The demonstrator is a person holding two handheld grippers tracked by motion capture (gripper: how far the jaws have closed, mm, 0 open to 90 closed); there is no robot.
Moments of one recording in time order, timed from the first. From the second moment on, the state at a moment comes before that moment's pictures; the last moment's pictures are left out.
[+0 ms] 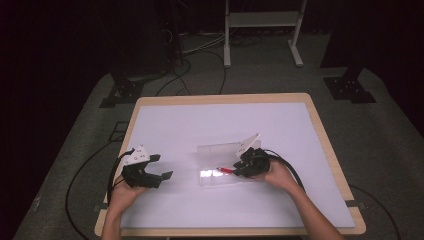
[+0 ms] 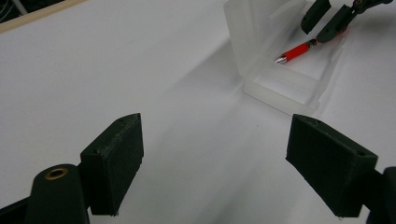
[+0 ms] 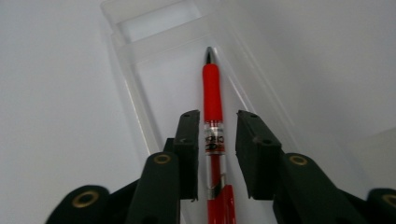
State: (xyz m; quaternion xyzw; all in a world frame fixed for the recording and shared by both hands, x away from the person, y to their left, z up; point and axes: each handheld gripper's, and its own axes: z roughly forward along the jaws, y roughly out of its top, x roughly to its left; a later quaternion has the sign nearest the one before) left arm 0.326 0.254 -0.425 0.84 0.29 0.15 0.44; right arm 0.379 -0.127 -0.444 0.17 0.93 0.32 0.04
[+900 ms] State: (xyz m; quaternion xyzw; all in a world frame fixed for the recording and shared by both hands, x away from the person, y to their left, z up) left arm 0.327 0.254 -0.428 0.84 0.29 0.15 0.43; right arm 0.374 -0.181 -0.428 0.24 0.90 0.35 0.08
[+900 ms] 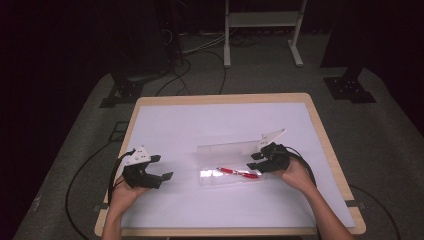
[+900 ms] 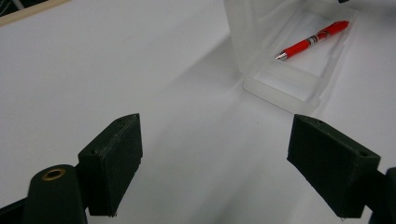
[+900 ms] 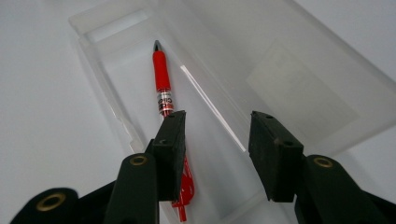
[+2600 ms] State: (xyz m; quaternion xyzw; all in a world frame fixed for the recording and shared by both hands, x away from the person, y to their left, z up) left arm 0.326 0.255 -0.427 0.84 0.30 0.15 0.44; right arm 0.358 -0.245 -0.424 0.30 0.88 0.35 0.10
